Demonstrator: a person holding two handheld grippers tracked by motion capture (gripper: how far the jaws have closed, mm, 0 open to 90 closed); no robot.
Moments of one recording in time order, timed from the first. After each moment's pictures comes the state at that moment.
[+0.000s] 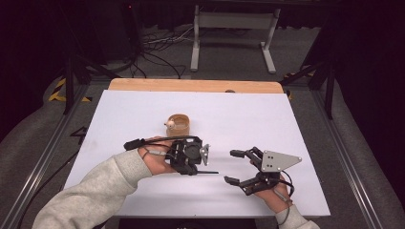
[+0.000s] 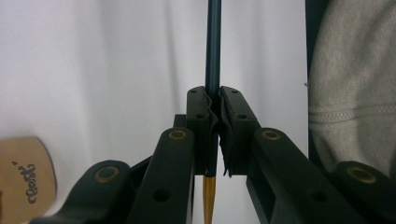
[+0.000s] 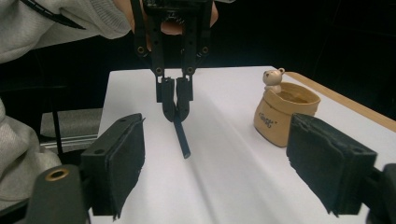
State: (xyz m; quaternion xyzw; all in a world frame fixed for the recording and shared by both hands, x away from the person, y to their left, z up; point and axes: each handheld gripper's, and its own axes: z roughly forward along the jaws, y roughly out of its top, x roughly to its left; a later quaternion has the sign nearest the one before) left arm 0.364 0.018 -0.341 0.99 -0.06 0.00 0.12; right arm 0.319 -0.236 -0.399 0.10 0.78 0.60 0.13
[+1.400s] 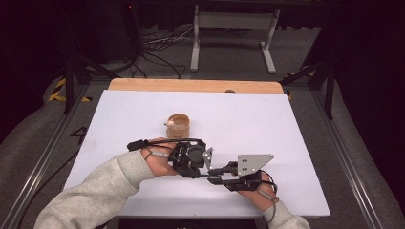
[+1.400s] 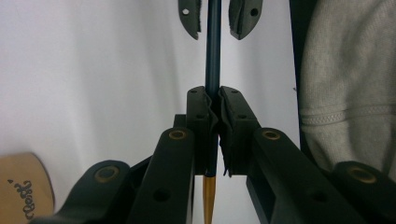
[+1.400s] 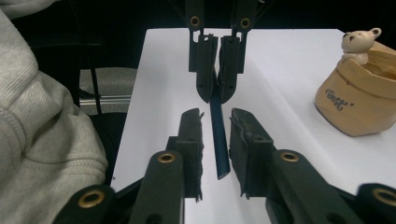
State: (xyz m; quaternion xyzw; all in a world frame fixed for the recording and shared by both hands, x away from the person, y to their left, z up) left arm 0.357 0.011 -0.340 0.99 -0.08 -0.01 0.12; right arm 0.327 -0.193 -0.414 0.04 0.84 0.54 0.06
